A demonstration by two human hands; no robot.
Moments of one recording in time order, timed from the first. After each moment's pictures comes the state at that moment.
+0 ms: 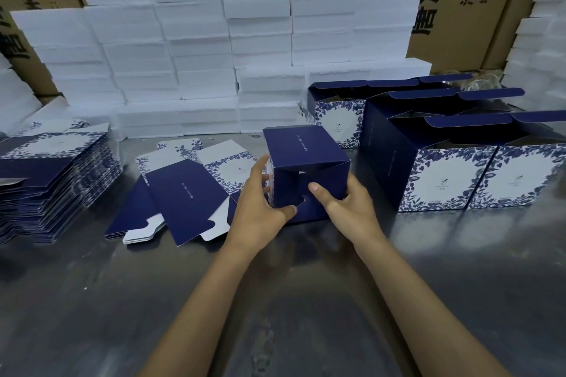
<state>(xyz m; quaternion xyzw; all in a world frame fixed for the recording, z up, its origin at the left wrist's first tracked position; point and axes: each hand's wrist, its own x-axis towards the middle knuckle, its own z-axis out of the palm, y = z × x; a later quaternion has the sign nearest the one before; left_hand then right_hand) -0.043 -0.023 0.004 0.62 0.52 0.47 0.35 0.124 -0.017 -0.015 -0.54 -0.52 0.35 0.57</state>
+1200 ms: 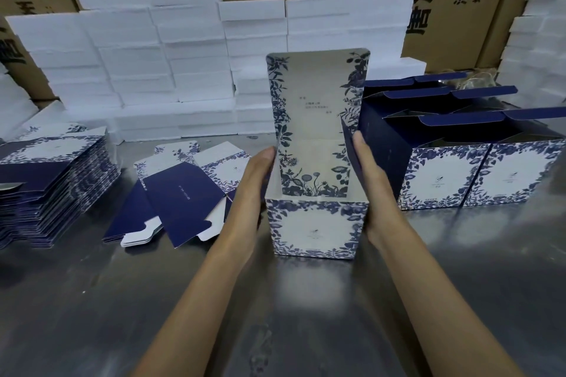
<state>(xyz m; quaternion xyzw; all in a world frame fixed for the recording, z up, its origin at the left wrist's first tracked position) -0.039 -0.038 0.030 0.50 0.39 0.50 0.59 0.143 -0.039 0.033 -0.44 -0.43 0.50 0.61</state>
